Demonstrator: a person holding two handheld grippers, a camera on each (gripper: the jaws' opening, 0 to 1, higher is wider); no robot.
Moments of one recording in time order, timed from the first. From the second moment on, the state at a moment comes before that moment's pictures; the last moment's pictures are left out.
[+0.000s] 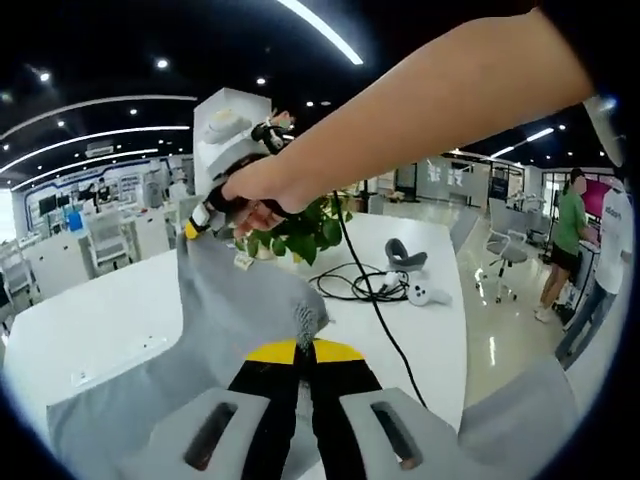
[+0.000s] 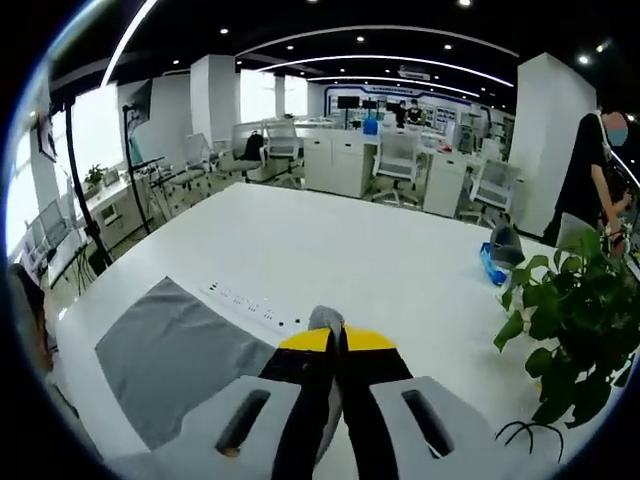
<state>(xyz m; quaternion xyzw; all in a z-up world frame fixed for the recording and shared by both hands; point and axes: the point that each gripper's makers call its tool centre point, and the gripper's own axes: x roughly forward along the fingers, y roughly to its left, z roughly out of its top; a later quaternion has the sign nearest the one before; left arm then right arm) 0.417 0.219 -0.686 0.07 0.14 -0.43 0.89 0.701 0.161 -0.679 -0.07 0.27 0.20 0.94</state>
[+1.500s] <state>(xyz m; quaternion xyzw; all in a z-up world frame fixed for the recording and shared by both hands) 0.412 0.441 -0.663 0.01 0.11 -0.28 0.95 0.680 0.385 -0.635 -0.13 0.24 0.28 0.92</state>
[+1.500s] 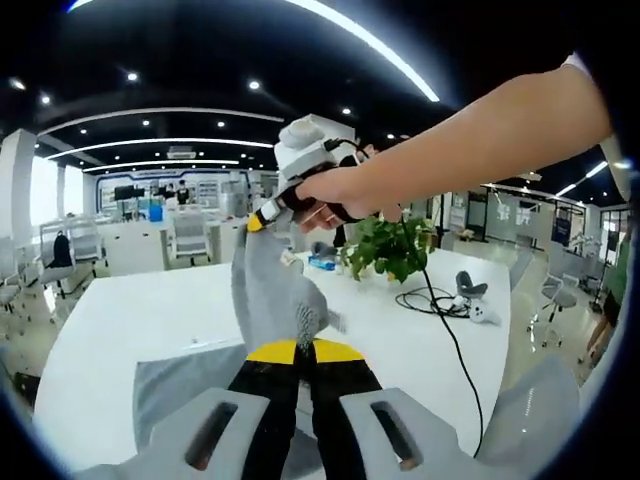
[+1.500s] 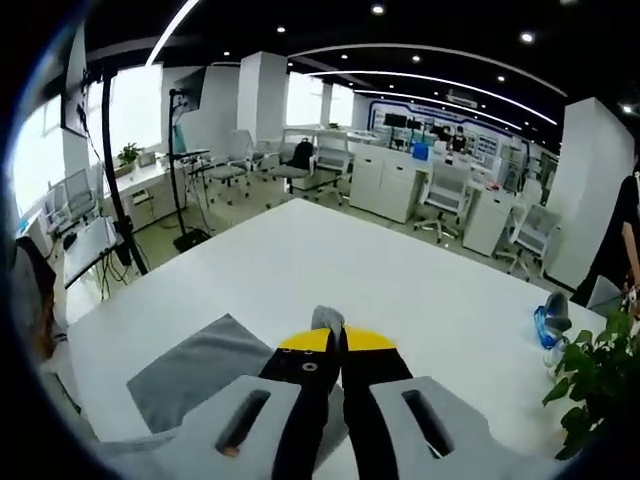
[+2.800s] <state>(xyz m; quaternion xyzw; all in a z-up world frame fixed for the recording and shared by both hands) 0.418 0.545 -0.779 0.03 0.19 -0.18 0.96 0.709 0.514 -0.737 -0.14 0.26 0.35 0.89</state>
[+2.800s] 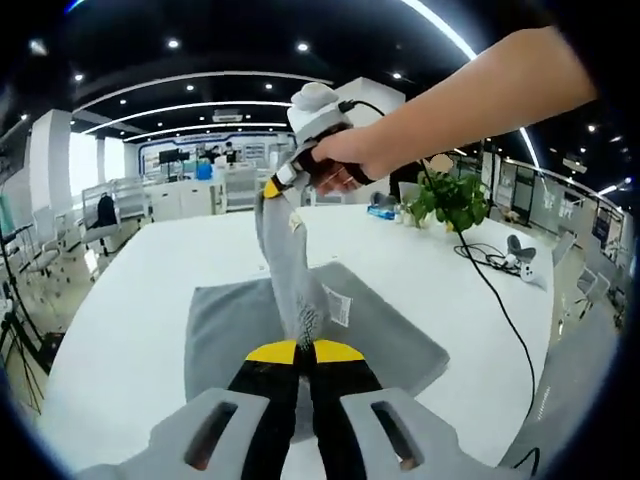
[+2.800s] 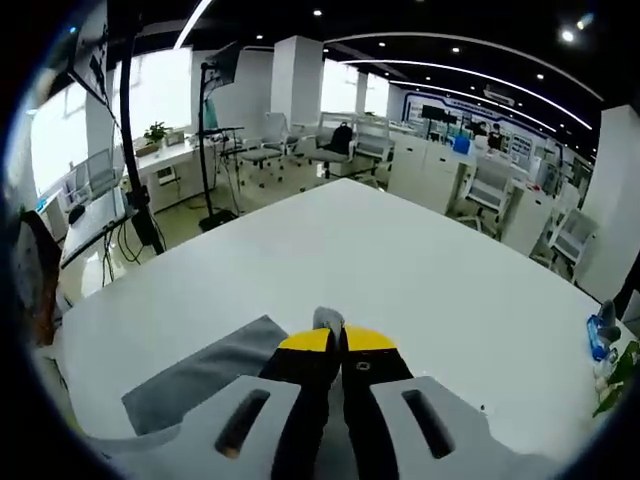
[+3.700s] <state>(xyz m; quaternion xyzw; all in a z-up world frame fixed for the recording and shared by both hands) 0.411 0.593 -0.844 0.03 0.25 -0.13 0.96 0.700 0.561 -0.796 -0.13 0.27 0.36 0.88</state>
